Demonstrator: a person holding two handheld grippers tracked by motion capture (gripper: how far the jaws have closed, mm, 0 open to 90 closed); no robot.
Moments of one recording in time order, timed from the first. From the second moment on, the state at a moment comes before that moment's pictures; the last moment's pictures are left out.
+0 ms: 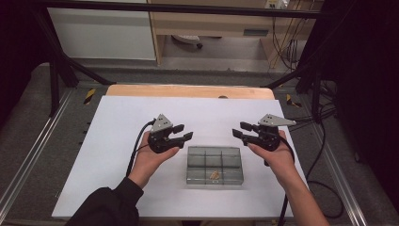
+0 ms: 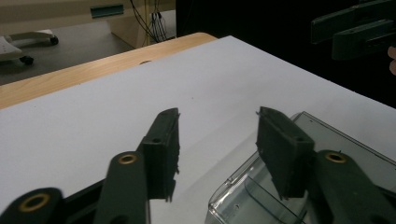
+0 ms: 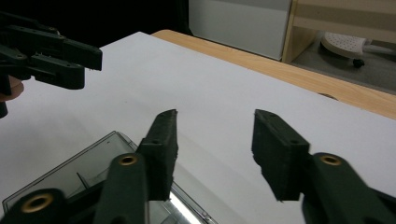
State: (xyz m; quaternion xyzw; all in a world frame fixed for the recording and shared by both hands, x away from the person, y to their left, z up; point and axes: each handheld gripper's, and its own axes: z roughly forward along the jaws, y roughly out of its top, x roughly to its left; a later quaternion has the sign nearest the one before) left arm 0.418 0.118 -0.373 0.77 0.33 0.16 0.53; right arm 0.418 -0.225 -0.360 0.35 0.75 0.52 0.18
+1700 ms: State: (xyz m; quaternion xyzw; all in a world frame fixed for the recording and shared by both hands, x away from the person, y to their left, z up) left arm 0.382 0.201 -0.378 0.74 0.39 0.20 0.51; right arm 0.397 -0.245 -0.360 0.40 0.71 0.53 0.25
